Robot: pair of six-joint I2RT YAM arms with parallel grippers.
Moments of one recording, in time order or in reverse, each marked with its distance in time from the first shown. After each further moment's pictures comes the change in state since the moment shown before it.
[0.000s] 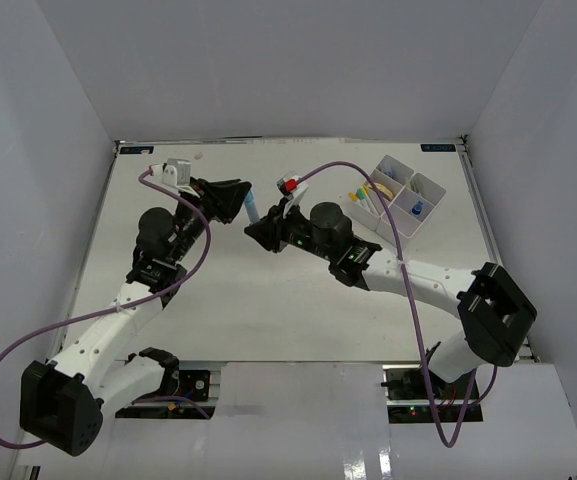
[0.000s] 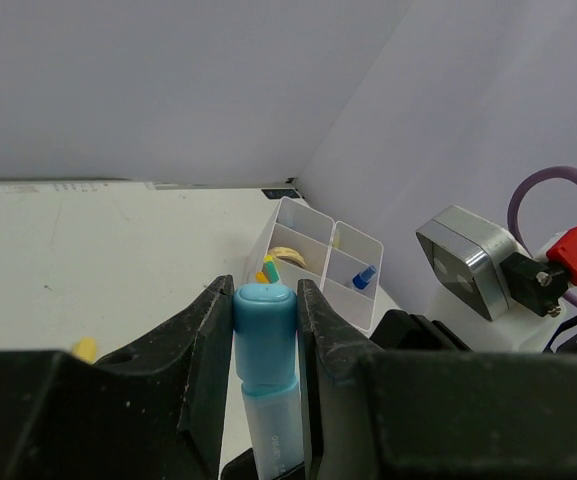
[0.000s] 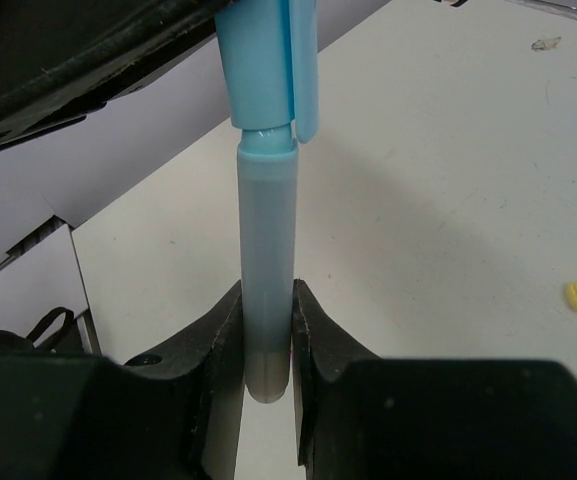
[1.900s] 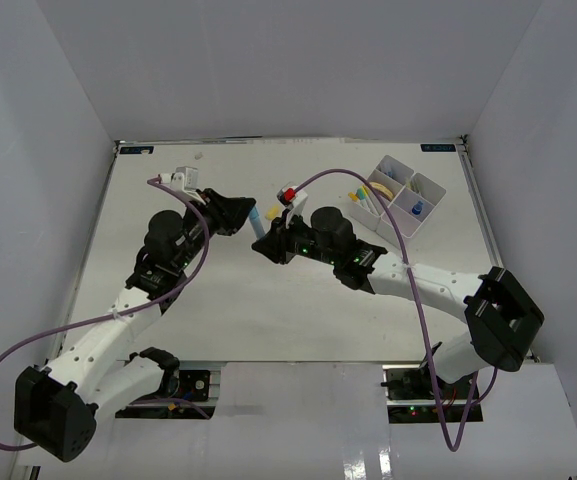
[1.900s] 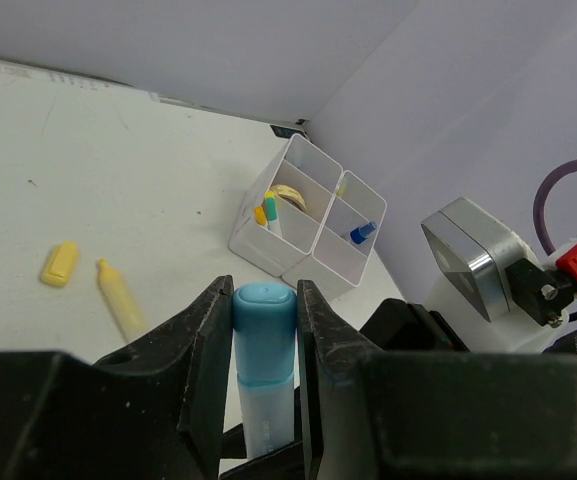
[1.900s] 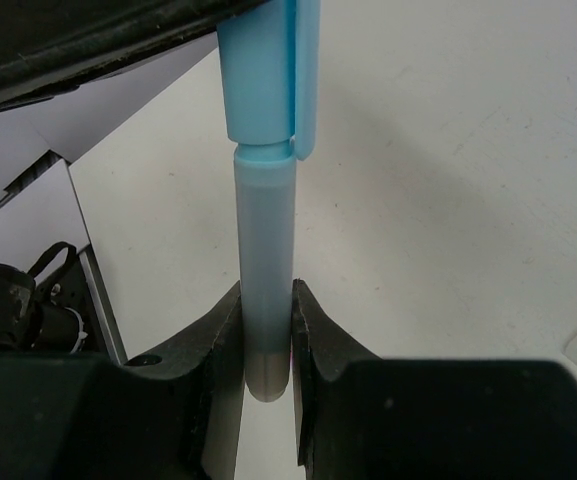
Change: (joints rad) left arm -0.056 -0.042 -0.013 -0.212 -0.061 -0.097; right arm -0.006 -0.044 -0.044 -0.131 -0.057 -0.001
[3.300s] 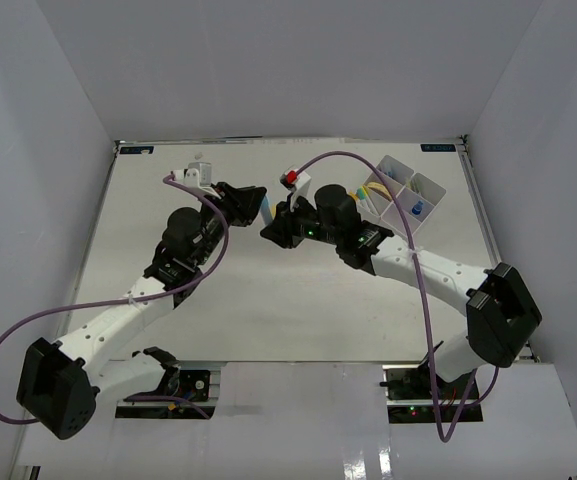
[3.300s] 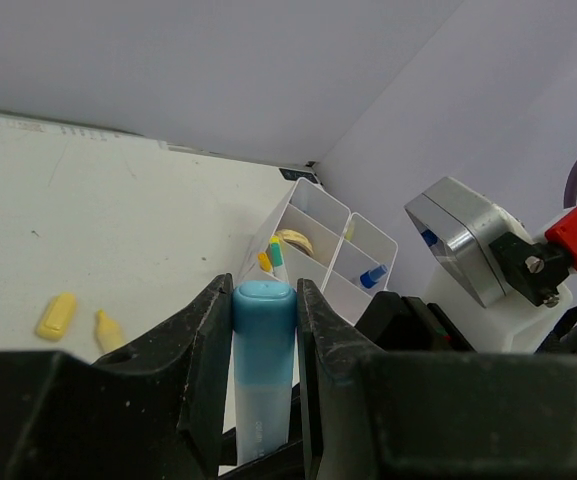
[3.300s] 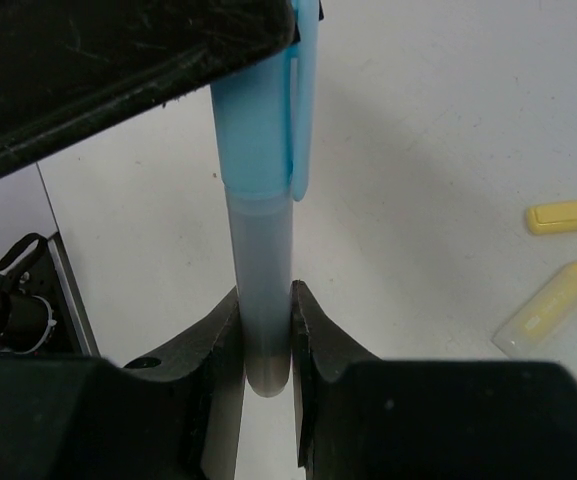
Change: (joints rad) left arm -0.120 0.119 0.027 0.133 -0.184 0.043; right arm -0.091 0.021 0.132 -0.177 -0.078 -0.069
